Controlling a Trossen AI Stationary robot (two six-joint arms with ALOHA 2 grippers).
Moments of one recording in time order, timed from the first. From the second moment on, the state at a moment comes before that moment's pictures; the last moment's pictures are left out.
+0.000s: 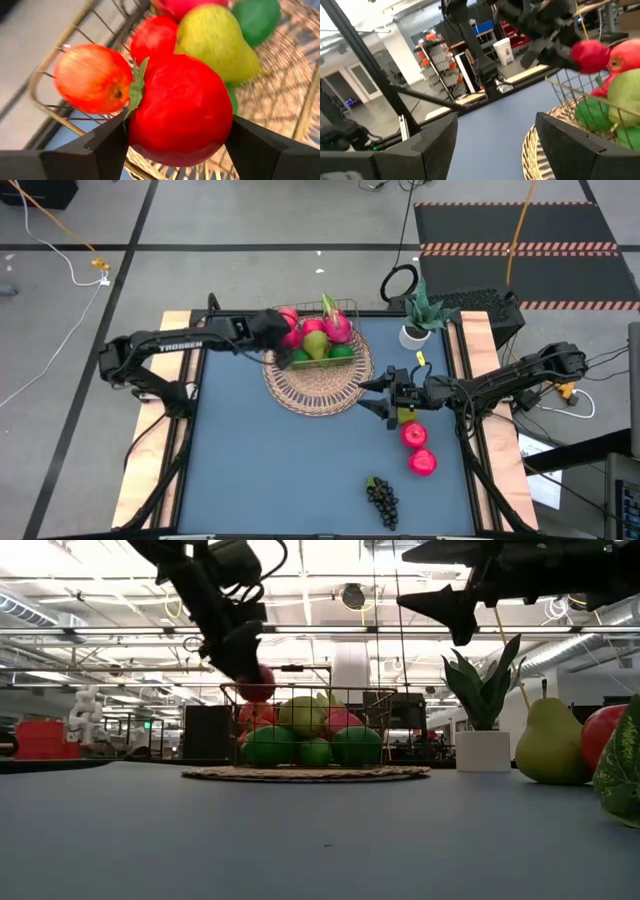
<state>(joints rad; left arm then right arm) 0.40 1.44 1.06 -0.51 -0.22 -0.06 0.18 1.12 0.36 0.76 0.26 0.43</state>
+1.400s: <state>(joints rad) 0.09 2.11 1.52 0.46 0.14 0.09 0.16 0.59 0.49 0.27 0.10 0.07</state>
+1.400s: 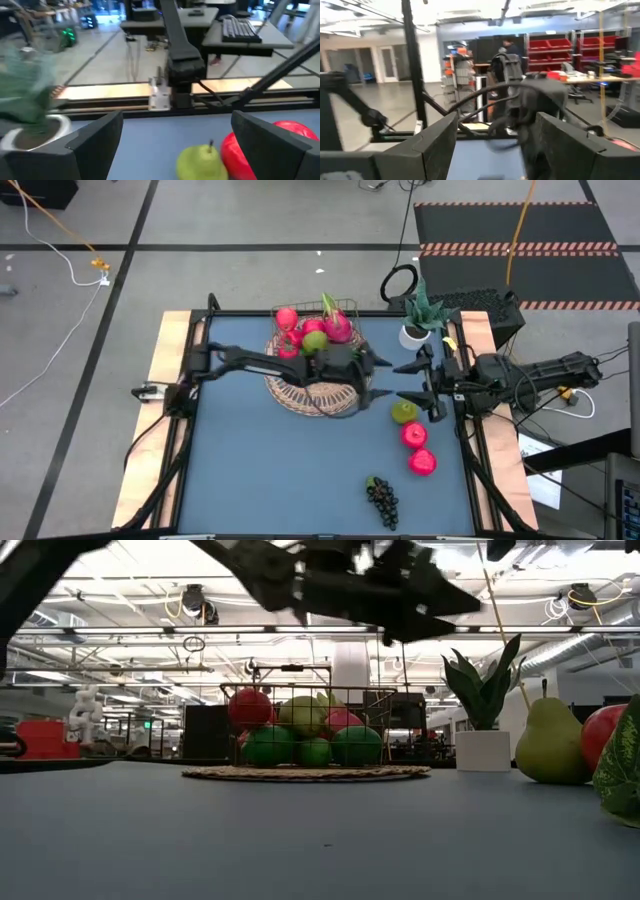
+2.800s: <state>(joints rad) 0.04 2.57 1.92 0.48 0.18 0.10 0.16 0.60 0.49 0.28 0.10 0.06</state>
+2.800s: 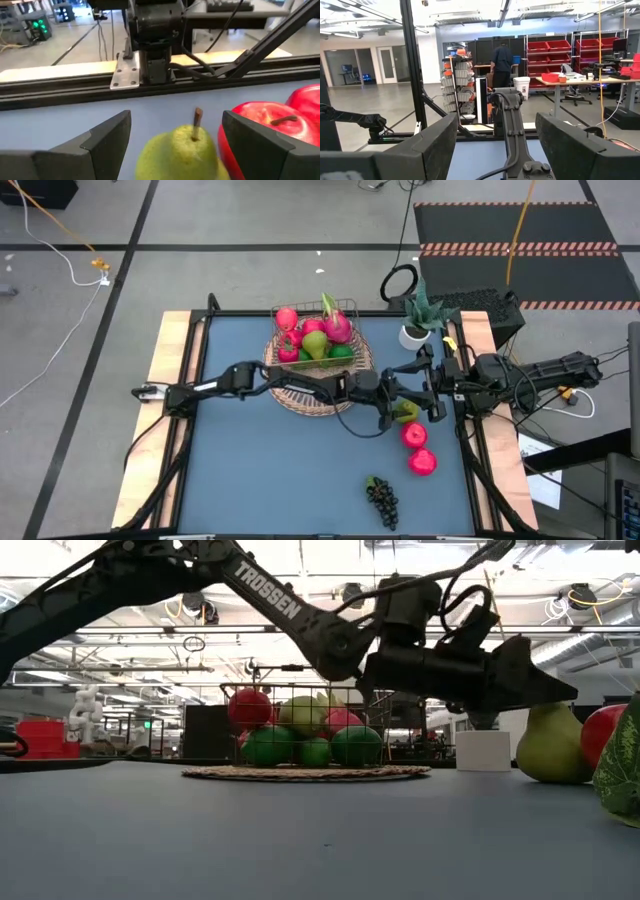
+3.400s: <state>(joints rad) 0.03 2.63 1.96 0.46 0.17 0.07 0.16 0.60 0.49 0.28 0.10 0.09</state>
